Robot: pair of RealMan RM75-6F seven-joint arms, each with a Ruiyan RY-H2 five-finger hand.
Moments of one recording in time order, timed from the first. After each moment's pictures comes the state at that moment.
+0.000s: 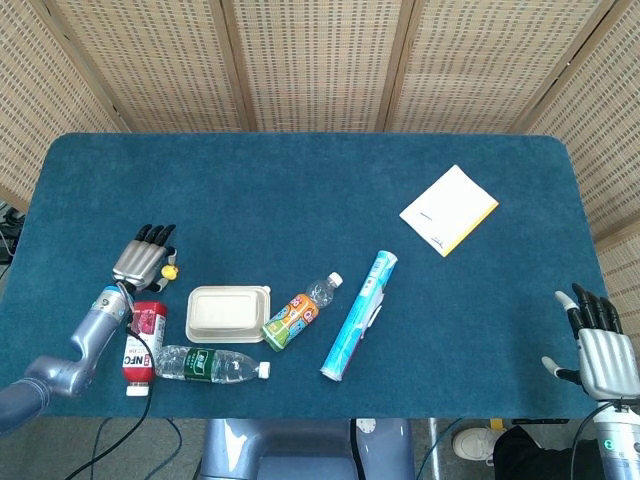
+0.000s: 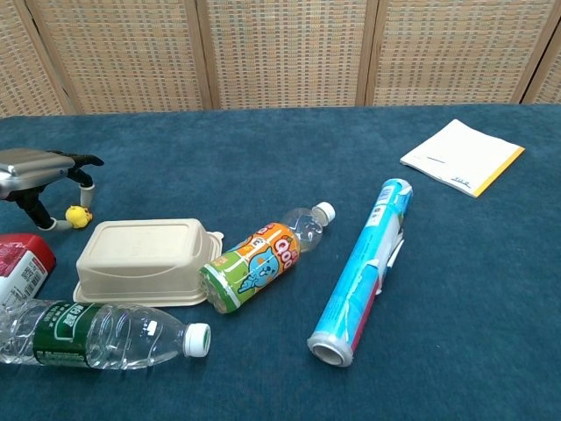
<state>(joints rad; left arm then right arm) -0.69 -1.58 -0.08 -0.90 1.29 0.75 0.07 0.08 -1.17 0.09 -1.57 -1.39 1.43 -0.10</state>
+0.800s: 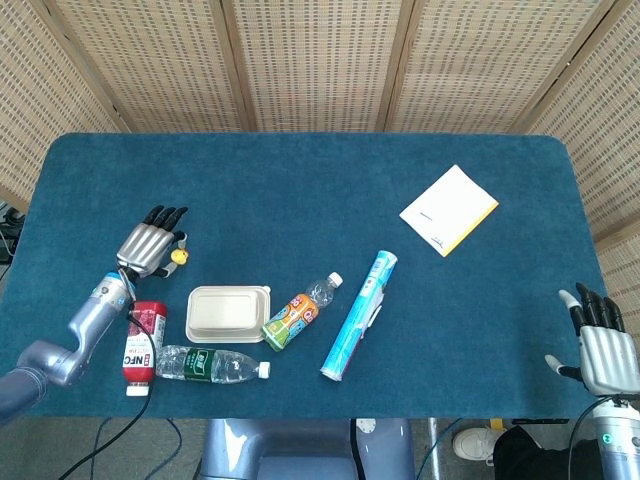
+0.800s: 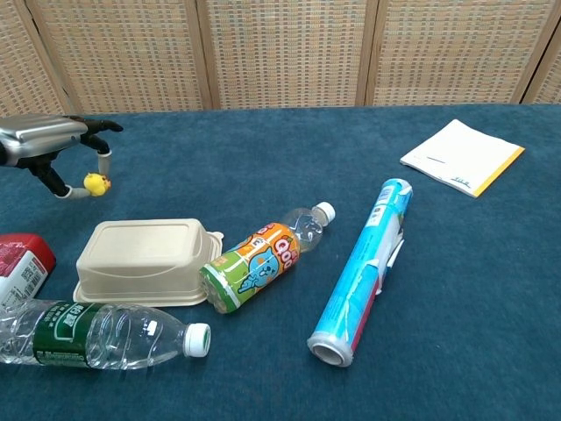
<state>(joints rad) -0.75 -1.56 -0.06 -0.83 1.47 0.85 -0.17 0.09 -1.19 0.11 -1.54 -1.33 1.39 -0.13</state>
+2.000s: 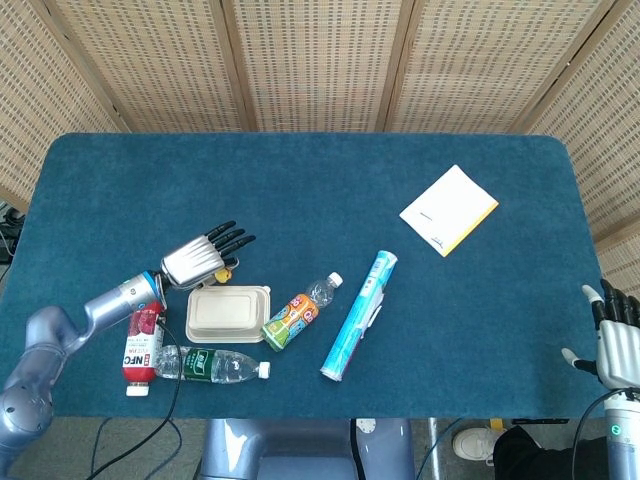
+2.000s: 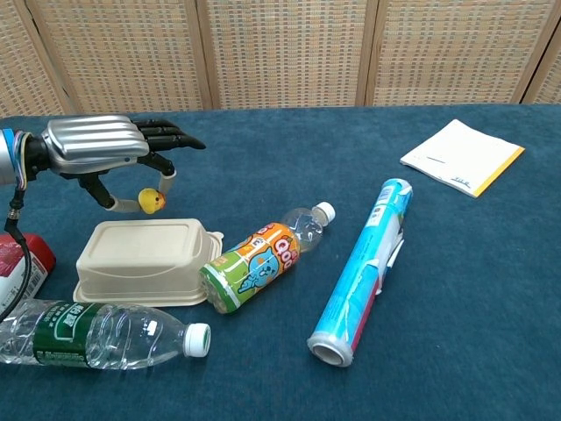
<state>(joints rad) -0.86 -1.77 0.23 -0.28 1.88 1.25 -0.56 0.10 -1.22 0.15 -1.49 -1.24 1.38 -0.15</state>
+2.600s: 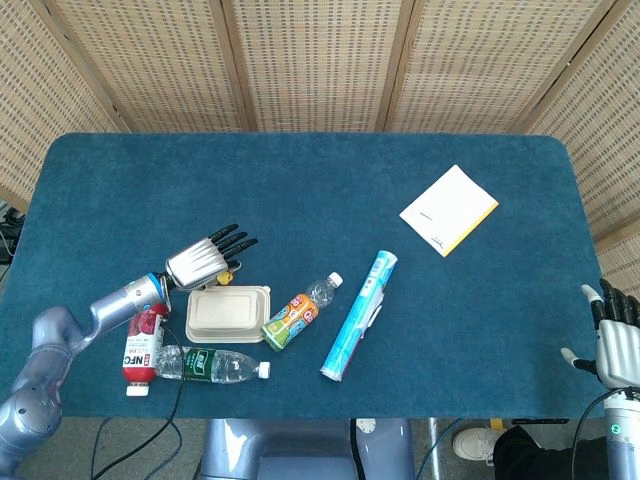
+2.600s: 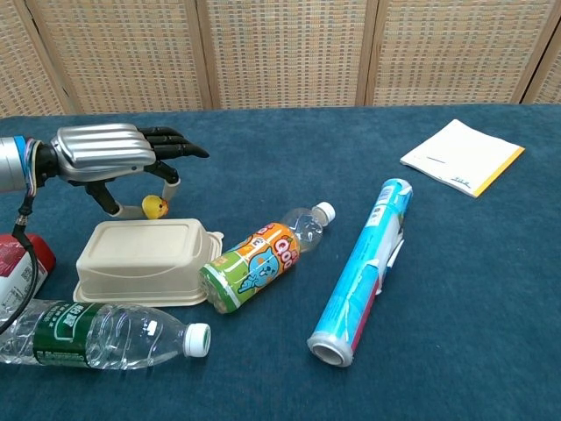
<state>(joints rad) -0.87 -1.80 0.25 -0.24 1.87 1.22 -0.56 0.10 -1.22 0.15 -1.49 -1.24 1.38 -0.14</state>
